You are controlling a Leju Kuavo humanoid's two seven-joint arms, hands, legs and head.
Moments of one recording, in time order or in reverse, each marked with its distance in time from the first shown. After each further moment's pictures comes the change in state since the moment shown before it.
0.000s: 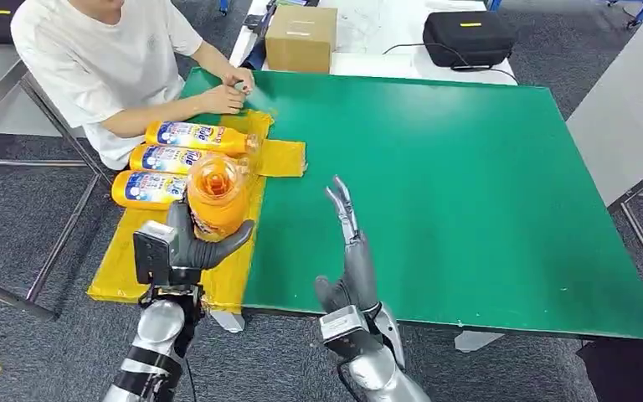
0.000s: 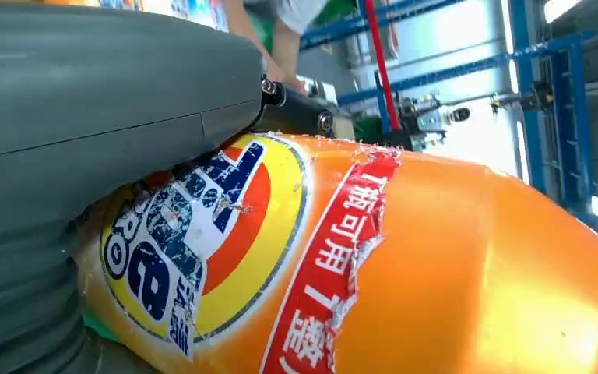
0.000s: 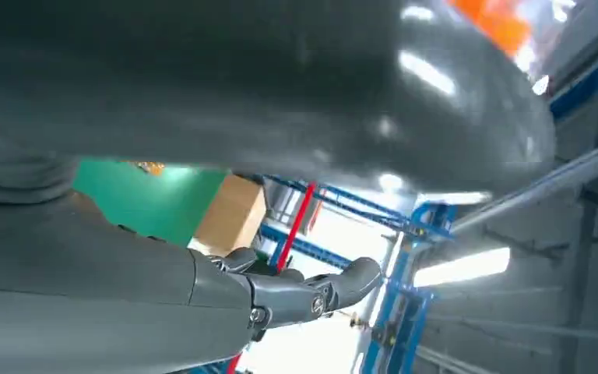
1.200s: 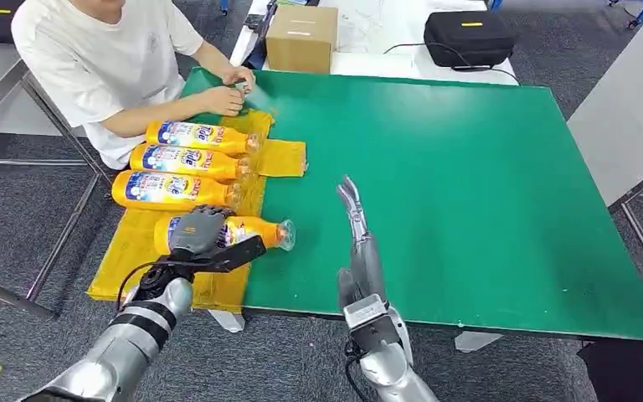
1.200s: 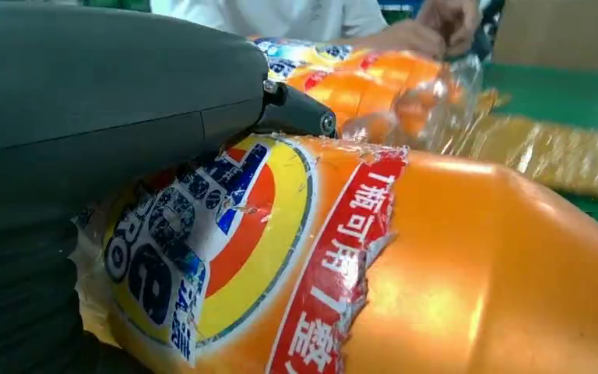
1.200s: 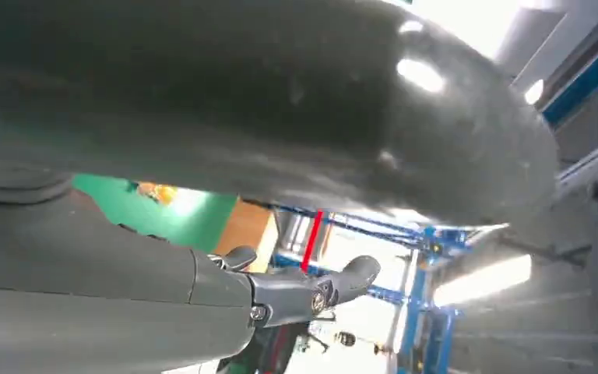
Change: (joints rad) left arm -0.333 0.150 -0.046 0.698 -0.919 0.011 0.316; right arm -0.002 -0.027 -0.012 -0.009 -0.135 0.088 0.000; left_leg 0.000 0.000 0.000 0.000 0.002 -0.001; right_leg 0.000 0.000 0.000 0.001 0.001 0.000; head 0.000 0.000
